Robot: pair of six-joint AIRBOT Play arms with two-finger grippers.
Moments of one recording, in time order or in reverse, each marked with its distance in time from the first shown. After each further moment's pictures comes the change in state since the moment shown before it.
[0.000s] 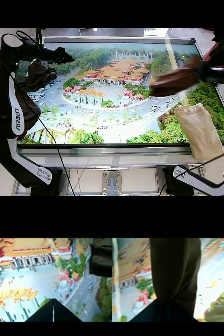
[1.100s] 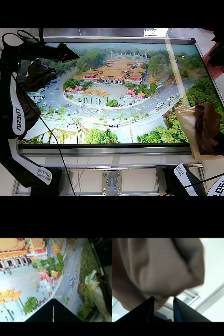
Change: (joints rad) left arm -0.017 0.000 0.000 -0.144 -0.023 0.000; right arm -0.323 0.236 -0.451 -0.789 0.469 0.158
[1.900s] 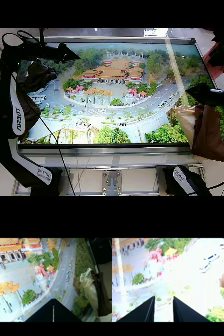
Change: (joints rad) left arm 0.000 0.000 0.000 -0.021 -0.035 -0.042; right arm 0.457 0.017 0.116 0.848 -0.409 -0.212
